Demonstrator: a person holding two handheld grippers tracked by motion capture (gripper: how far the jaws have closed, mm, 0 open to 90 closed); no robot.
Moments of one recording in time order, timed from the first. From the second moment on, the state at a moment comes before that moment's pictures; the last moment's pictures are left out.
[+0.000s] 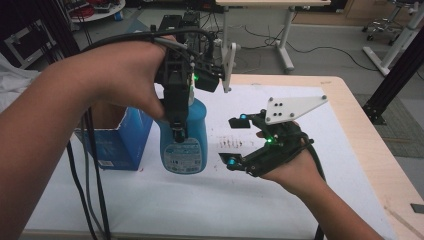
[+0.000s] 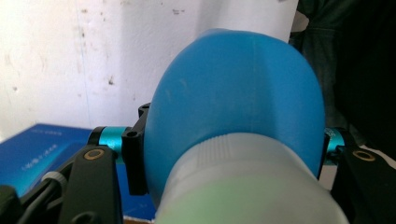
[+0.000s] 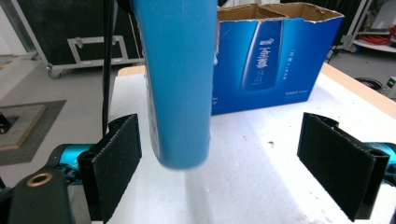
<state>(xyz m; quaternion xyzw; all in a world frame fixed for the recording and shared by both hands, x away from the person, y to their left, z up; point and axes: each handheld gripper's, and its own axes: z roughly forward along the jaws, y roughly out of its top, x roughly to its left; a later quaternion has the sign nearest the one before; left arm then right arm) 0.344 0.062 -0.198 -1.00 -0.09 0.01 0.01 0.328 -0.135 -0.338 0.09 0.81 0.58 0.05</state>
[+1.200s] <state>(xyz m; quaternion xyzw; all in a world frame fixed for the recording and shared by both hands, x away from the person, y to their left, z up) 0.395 0.213 -0.083 -0.86 -0.52 -0.01 -0.04 0.354 -0.156 -0.289 0.08 0.89 0.45 0.06</state>
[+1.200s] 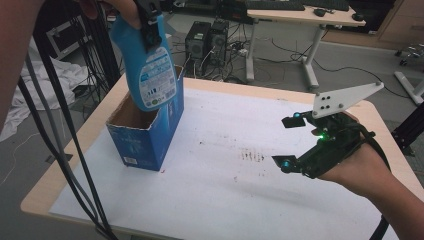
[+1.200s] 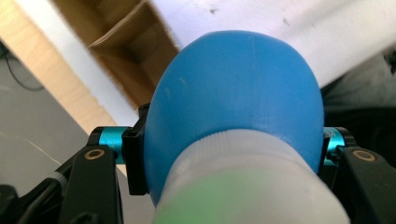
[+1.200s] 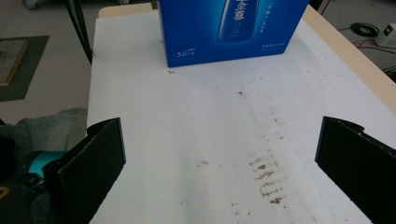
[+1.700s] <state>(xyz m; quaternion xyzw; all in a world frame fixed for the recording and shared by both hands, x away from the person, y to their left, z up) 0.416 0.244 -0.123 -0.79 -0.62 0.00 -0.02 0.353 -0.158 -0.290 0.09 0.89 0.45 0.06</state>
